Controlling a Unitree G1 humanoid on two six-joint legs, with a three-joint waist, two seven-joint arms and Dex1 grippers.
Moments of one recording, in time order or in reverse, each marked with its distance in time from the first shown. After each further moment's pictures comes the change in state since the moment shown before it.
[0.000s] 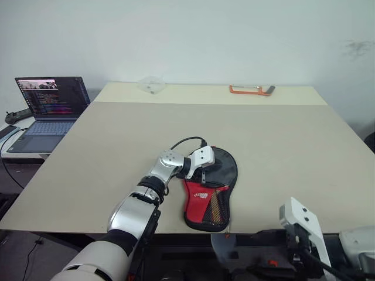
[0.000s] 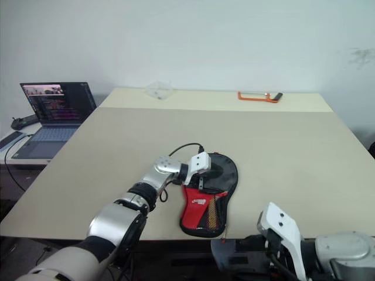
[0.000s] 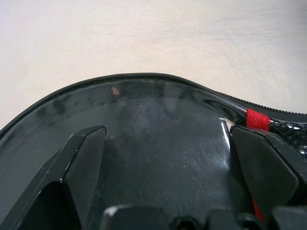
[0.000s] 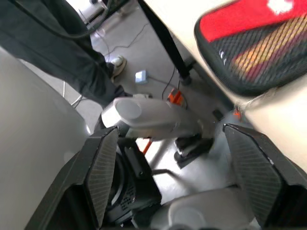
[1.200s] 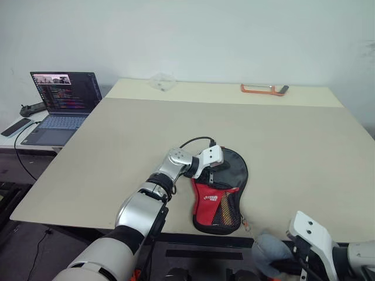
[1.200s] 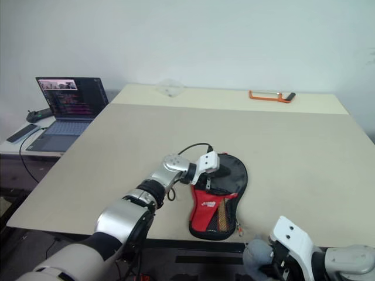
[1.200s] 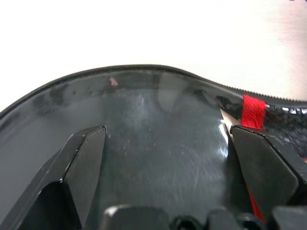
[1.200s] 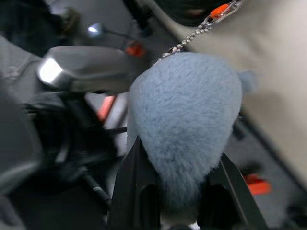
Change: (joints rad) left arm -0.065 -0.080 -0.006 0.051 0.025 0.054 -0.002; right arm 0.205 0.119 -0.104 -0.074 -0.178 0.236 -0.113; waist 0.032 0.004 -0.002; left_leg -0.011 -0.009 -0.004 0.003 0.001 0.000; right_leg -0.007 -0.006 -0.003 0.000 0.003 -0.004
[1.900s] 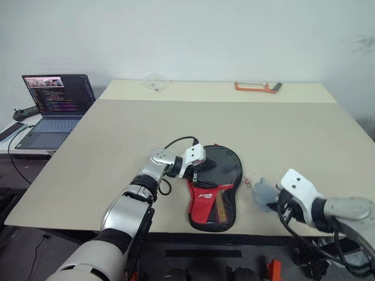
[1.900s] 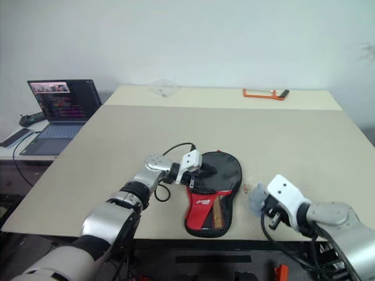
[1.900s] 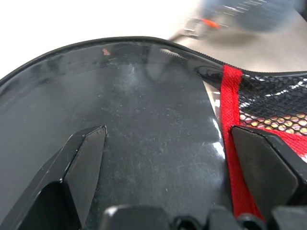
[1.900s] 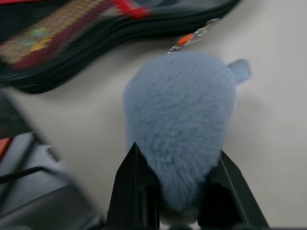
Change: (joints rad) left arm 0.049 0.101 0.023 -0.036 -0.082 -0.017 -0.116; right arm -0.466 0.414 0.248 0.082 -0.917 0.278 0.379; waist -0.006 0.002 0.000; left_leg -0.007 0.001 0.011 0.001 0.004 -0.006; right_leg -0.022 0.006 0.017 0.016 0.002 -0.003
